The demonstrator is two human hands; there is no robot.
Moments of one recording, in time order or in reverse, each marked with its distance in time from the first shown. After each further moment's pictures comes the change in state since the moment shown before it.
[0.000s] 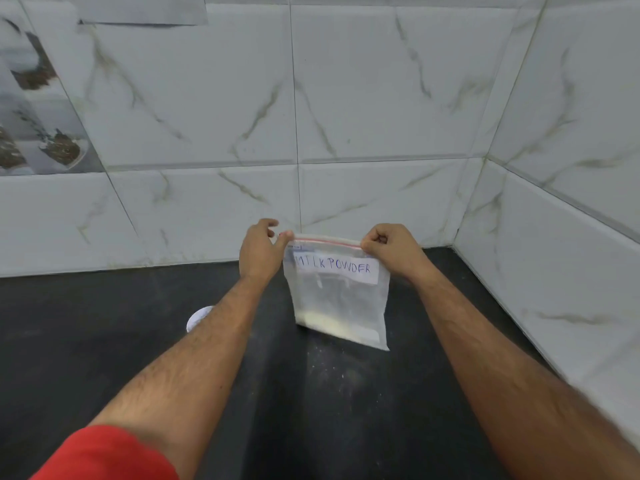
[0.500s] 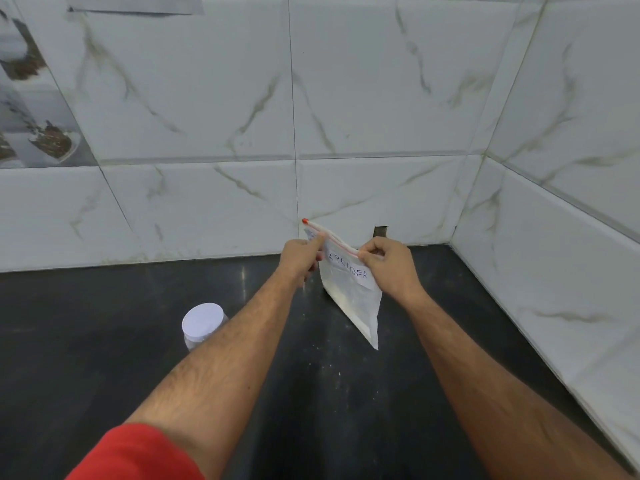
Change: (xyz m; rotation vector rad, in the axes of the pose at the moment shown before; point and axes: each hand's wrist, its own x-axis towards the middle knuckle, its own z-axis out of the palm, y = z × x) left_hand -0.022 0.045 0.045 -0.487 -0.346 -0.483; right_hand -0.022 0.019 0.024 -0.027 0.129 0.008
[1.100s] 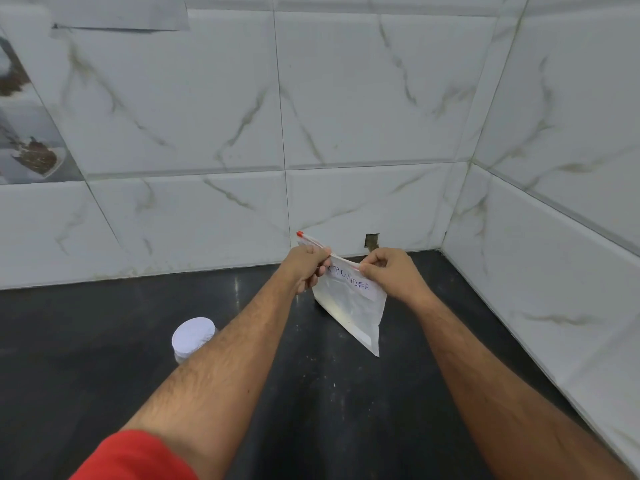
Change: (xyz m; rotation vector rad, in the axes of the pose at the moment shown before) left_hand 0.007 0.010 0.015 0.031 -0.221 -0.030; right_hand 0.003 0.005 -0.025 -0.006 -0.120 0.100
